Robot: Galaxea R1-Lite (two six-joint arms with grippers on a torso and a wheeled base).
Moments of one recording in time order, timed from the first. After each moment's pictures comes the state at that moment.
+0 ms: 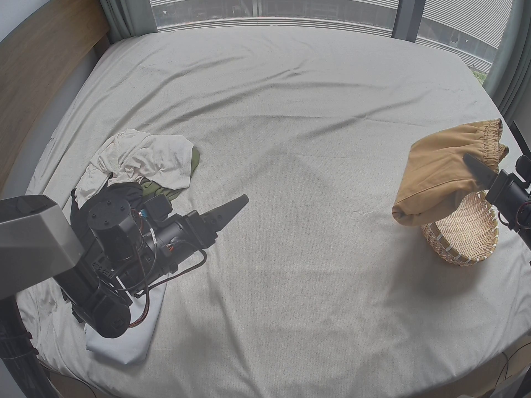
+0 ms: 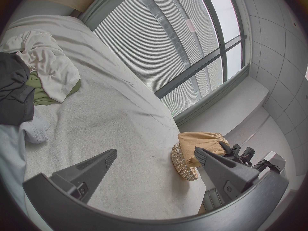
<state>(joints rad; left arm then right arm) -0.43 2.05 -0.57 -1.54 -0.31 -0.67 -0.10 1.49 -0.44 -1.22 0.45 0.40</state>
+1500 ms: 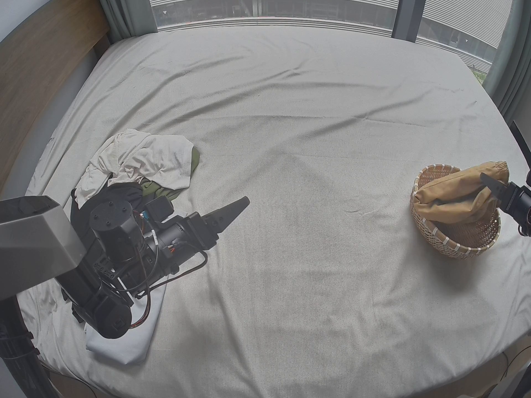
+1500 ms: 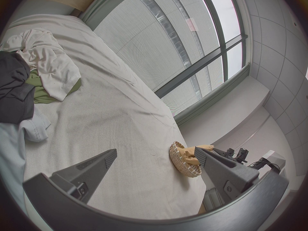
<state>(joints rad) -0.43 2.06 -0.57 -1.54 -0.31 -0.67 -0.35 1.49 -0.50 -0.92 0.44 0.24</state>
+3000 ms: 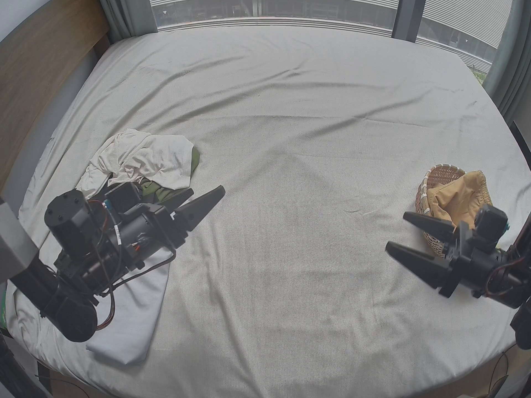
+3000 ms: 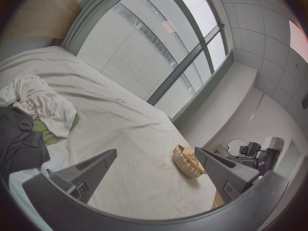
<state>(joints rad) -0.37 1.83 -0.43 -1.54 -0.38 -0.44 0.49 1.48 -0.22 -1.30 0.44 0.21</state>
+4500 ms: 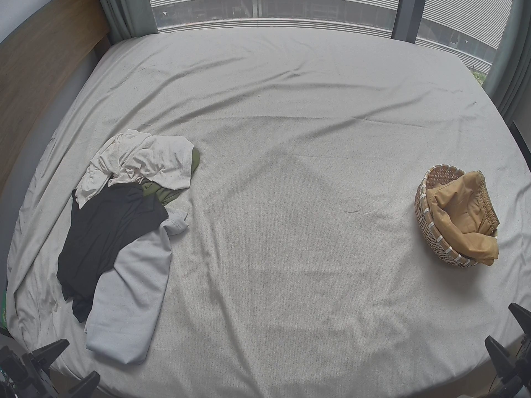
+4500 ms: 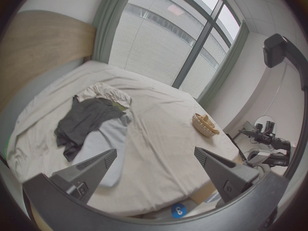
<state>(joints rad) -0.25 0.24 -0.02 -0.10 -0.17 -0.23 0.10 0.20 -0.05 -0.10 0.16 0.07</state>
